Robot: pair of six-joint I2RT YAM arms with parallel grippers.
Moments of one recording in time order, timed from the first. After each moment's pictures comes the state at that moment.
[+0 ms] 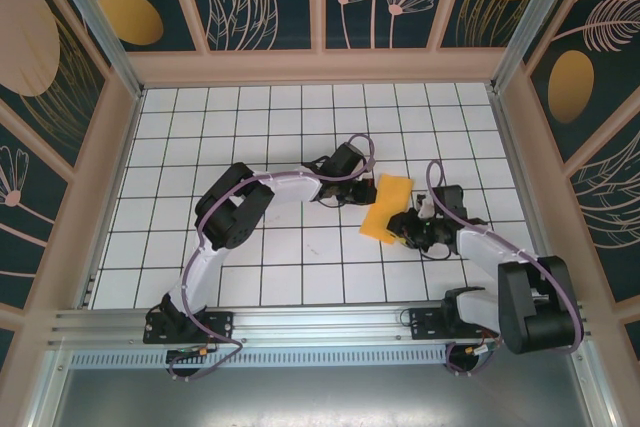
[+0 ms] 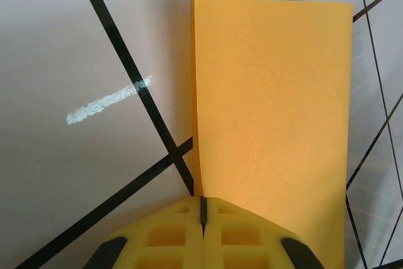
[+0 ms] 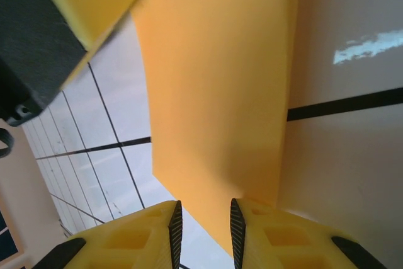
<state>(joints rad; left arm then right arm) -0.82 2.25 1.50 -0.10 0.40 -0.64 0.16 1.21 0.37 -0.20 -0.63 0.73</state>
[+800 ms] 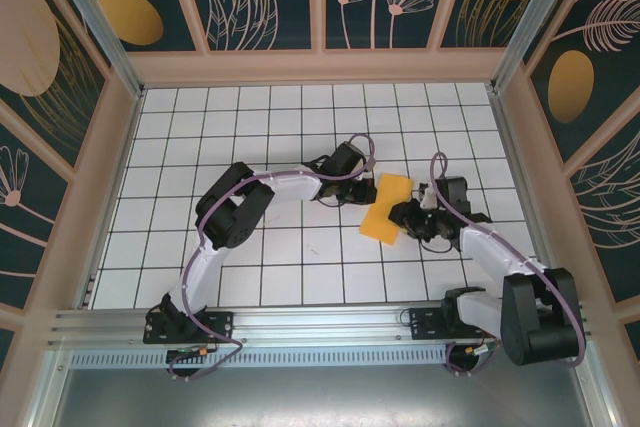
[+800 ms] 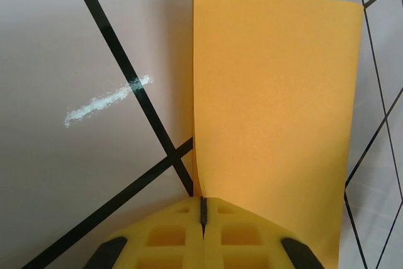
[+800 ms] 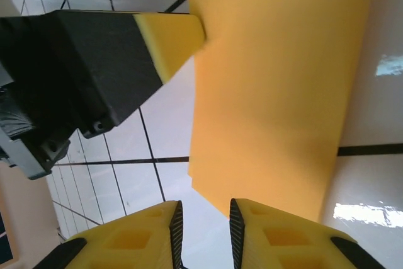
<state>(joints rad) -0.82 2.26 1.51 -0.11 0.42 -0.63 0.16 1.15 0.44 -0.24 -0.61 0.71</state>
